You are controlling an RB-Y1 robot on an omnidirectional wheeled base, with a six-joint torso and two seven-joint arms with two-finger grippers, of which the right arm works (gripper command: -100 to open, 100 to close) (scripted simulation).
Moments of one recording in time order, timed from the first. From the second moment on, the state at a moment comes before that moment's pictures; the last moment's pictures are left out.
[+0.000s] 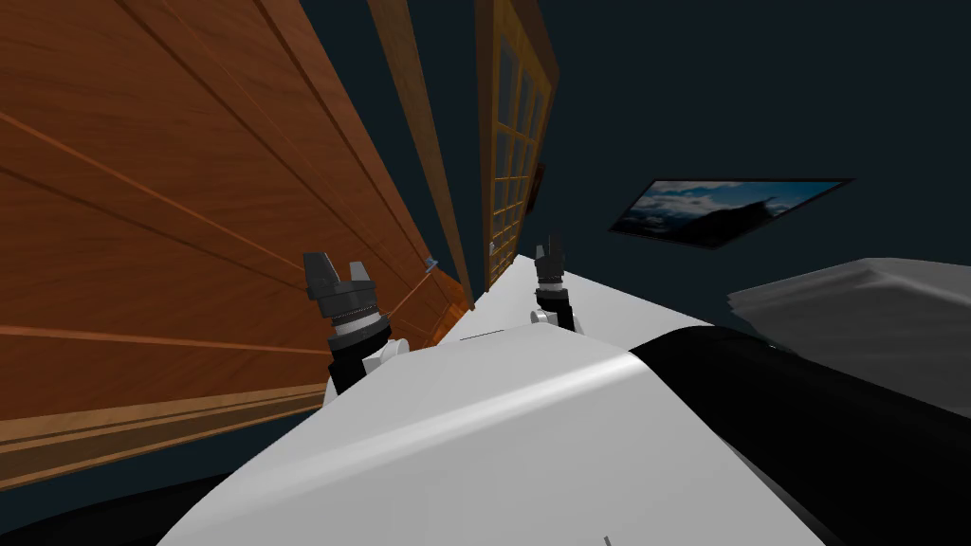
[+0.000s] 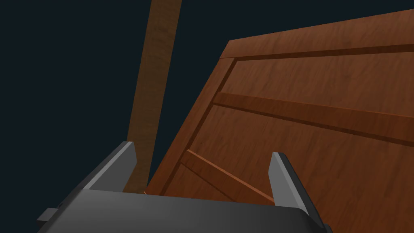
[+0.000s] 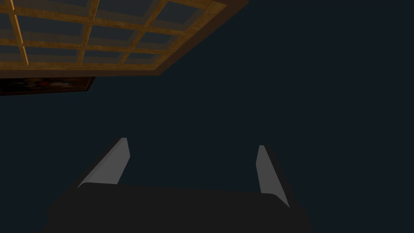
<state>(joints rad) 0.54 0.02 0.03 -2.35 0.06 -0.44 0.12</state>
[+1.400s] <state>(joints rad) 0.44 -0.06 0.03 -2.01 0.12 -0.56 0.33</state>
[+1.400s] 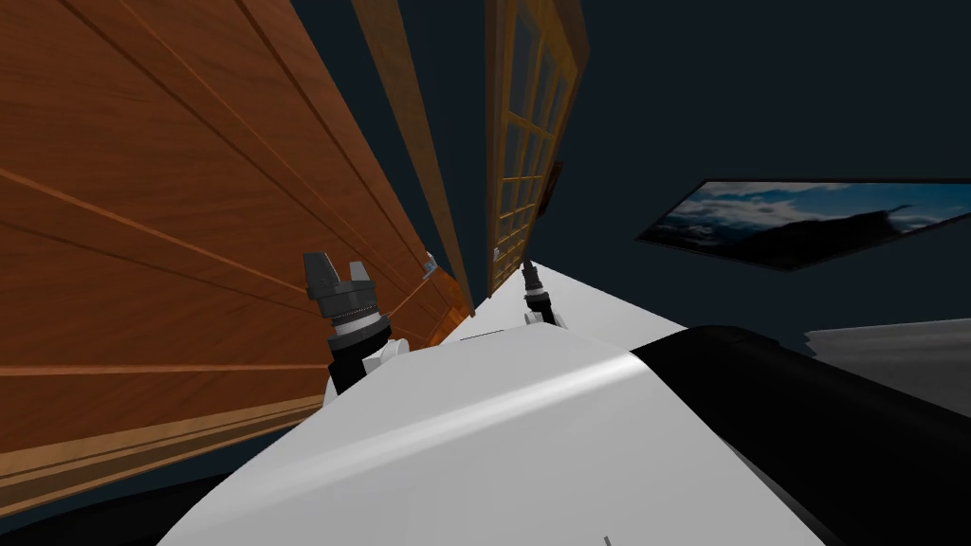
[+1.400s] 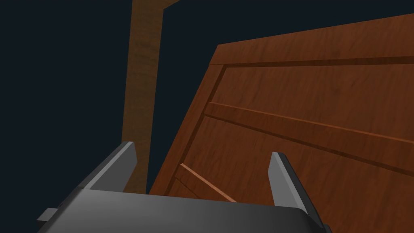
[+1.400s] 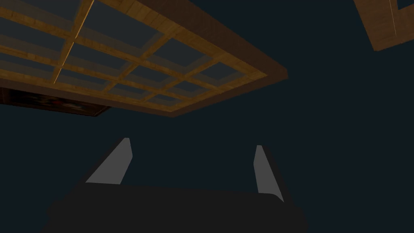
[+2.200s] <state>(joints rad) 0.36 -0.11 0.03 -1.77 0.16 -0.64 0.47</state>
